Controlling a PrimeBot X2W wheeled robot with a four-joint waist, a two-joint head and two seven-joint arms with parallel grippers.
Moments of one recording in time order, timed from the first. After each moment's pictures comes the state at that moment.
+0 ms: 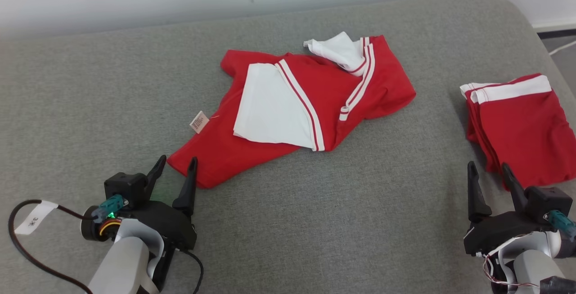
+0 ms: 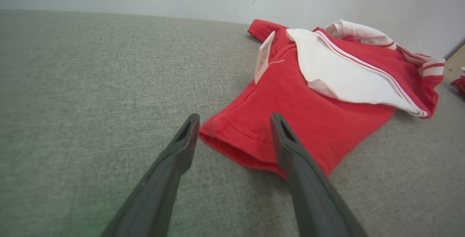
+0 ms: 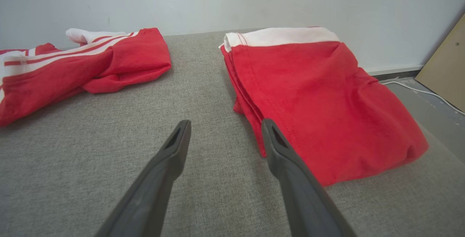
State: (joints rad) left arm -0.64 0.06 -0.14 0.75 -0.21 -0.12 -0.26; right arm -0.35 -0.24 0.08 0.52 0.18 0.13 -0.26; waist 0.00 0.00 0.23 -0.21
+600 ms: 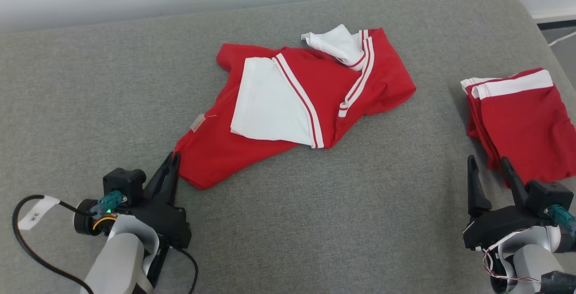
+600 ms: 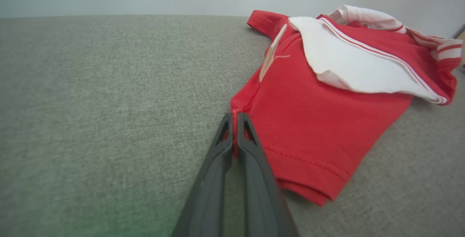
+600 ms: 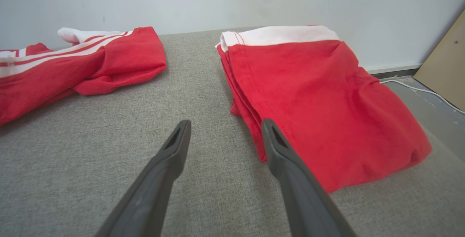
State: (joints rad) left arm -0.66 0.08 -0.11 0.76 -0.12 -0.12 -0.26; right arm -0.38 -0.24 0.08 0.53 0.19 0.13 -0.26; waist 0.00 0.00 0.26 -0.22
